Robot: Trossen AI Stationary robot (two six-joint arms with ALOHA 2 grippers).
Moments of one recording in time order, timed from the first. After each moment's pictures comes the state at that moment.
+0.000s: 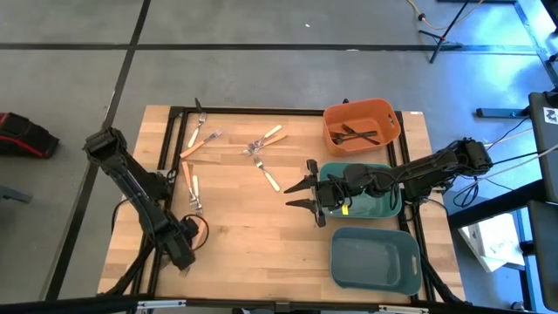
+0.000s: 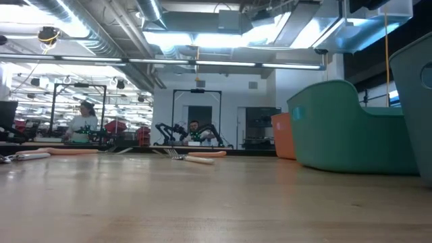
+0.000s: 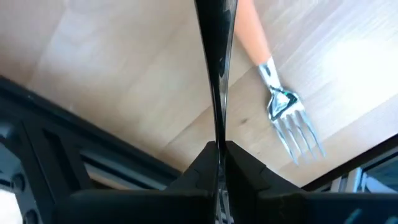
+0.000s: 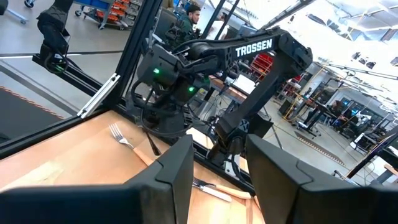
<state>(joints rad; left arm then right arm) -0.91 1.37 0.73 -0.78 0.26 -1.70 0.20 1.41 0.82 0.60 -0.04 -0.50</state>
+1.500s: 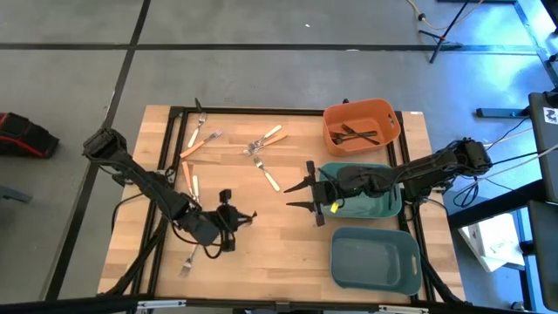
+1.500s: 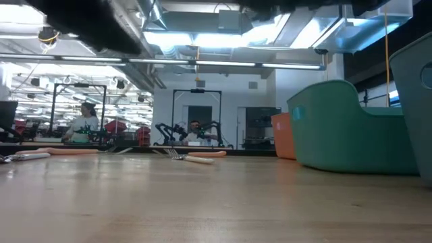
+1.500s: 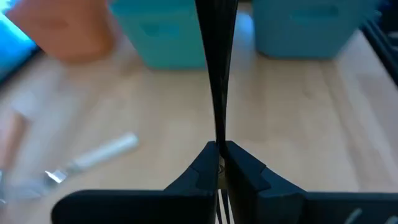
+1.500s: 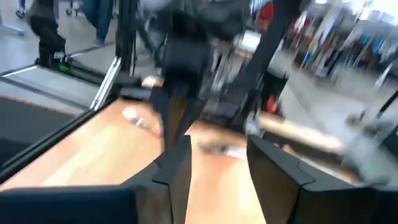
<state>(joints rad) -0.61 1.37 0.74 -0.05 -0.72 -0.38 0.20 1.42 0.82 0.44 0.01 -0.24</state>
